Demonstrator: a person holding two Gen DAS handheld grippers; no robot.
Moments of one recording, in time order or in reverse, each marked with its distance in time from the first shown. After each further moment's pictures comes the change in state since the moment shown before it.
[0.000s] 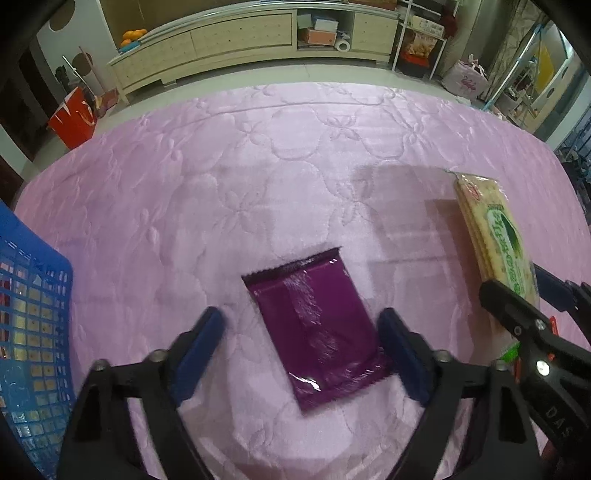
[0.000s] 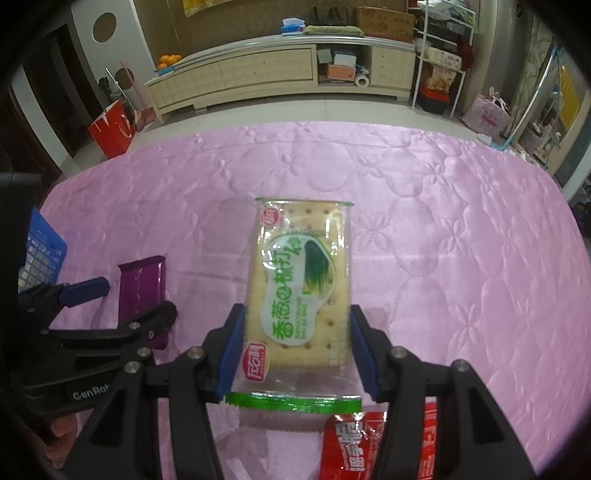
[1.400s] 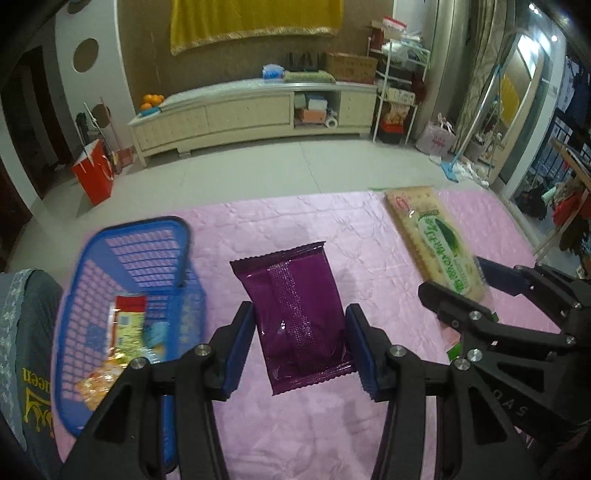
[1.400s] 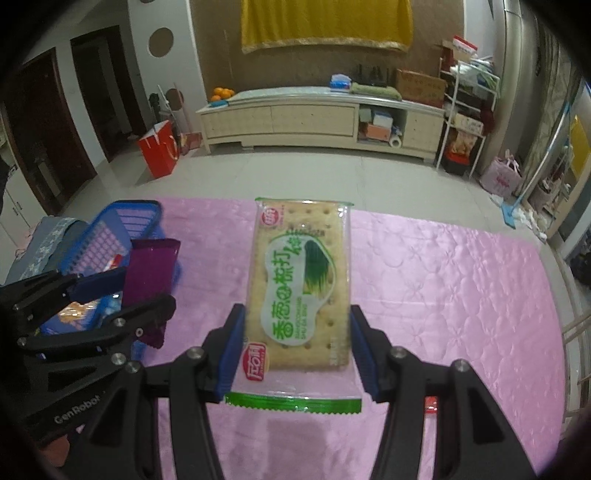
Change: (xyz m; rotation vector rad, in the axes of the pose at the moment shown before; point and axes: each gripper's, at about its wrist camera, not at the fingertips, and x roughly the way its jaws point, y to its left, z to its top) left arm -0.200 0.090 -0.052 0.037 -0.290 -0.031; right arm -0.142 0.111 0.002 -0.136 -0.170 0.053
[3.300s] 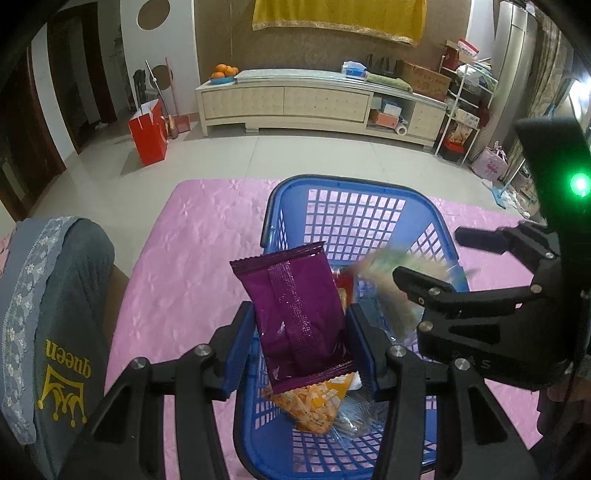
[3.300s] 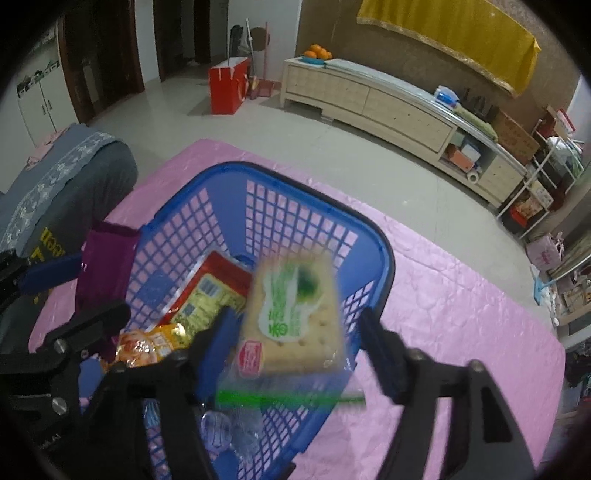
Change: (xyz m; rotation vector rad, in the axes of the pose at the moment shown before) left arm -0.004 0.221 -0.048 -0.163 0.026 0.086; right arm 0.102 0.215 0.047 -0.313 0.130 0.033
